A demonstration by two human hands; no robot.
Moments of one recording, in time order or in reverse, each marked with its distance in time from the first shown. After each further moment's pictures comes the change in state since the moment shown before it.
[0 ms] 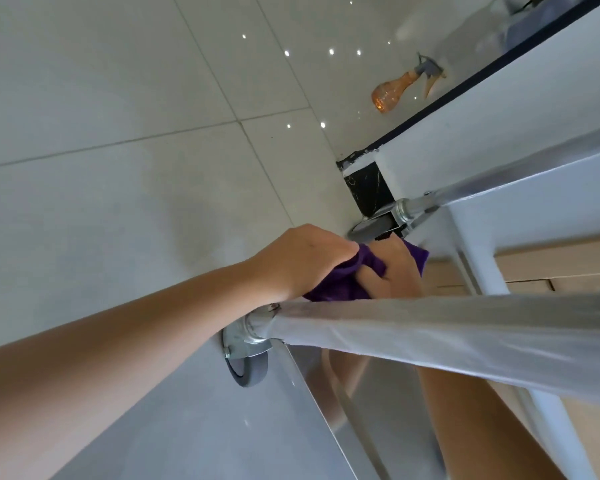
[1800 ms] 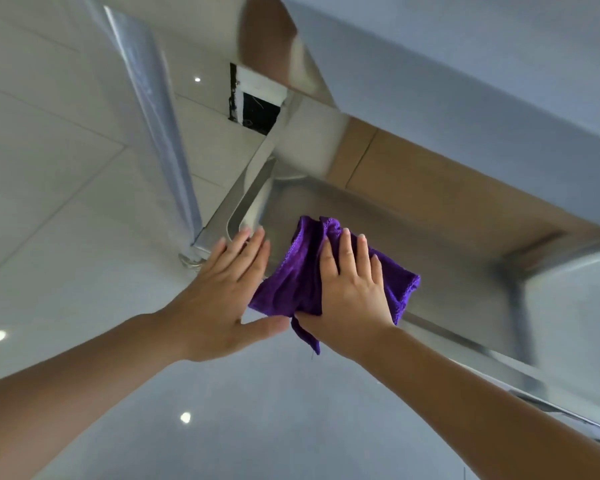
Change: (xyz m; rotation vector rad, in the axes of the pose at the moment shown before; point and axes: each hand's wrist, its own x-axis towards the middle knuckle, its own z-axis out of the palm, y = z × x) left_hand -0.116 -0.039 0.075 1.384 -0.391 0.340; right_hand -0.228 -0.097 0.017 -0.241 -0.121 0.653
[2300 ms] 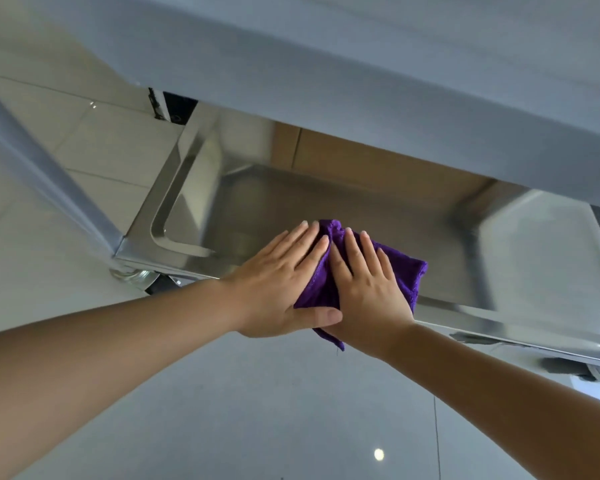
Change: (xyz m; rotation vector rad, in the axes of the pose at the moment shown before) left_hand 0.073 0.094 0.004 0.209 -0.208 0.308; right_hand -0.050 0.080 0.020 -0.058 0.080 0.095
